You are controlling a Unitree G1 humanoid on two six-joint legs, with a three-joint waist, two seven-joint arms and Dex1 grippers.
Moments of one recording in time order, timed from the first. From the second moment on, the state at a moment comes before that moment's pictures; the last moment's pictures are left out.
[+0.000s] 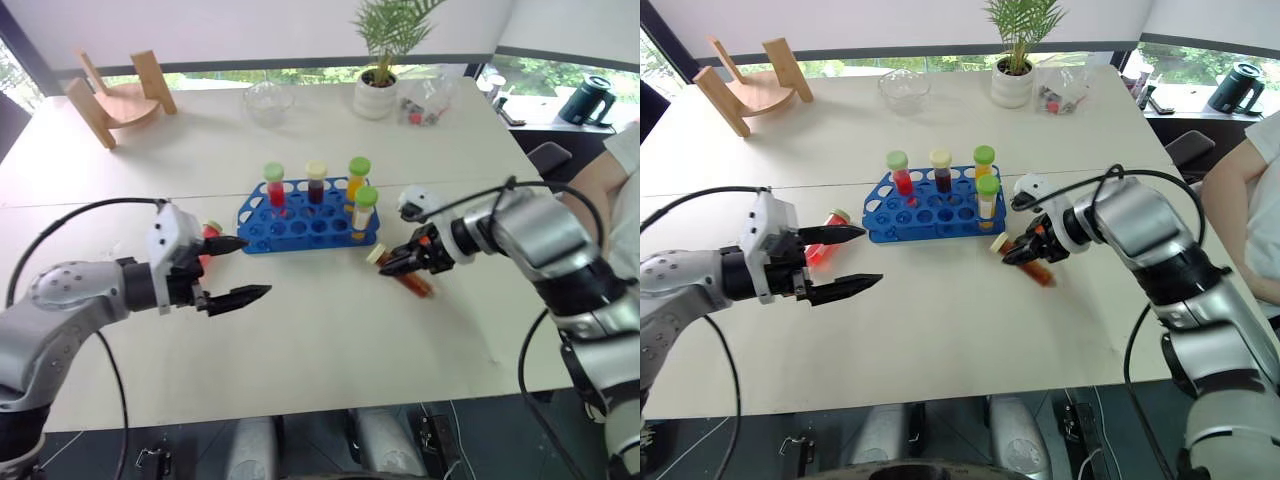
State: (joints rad) left arm -0.16 0.90 0.23 -0.53 -0.76 0.72 -0.87; right arm -0.78 -0.76 0.27 -0.25 0.40 1.22 1.15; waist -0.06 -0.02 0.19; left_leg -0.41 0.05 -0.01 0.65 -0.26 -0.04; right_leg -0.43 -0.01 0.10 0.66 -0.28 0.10
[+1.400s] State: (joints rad) left arm -0.19 0.96 0.27 -0.52 -0.82 0.82 -0.88; right arm -0.56 0.10 0.07 0.44 0.13 -0.27 0.39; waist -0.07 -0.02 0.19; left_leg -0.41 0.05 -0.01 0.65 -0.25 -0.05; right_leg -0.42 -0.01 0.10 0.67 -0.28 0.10
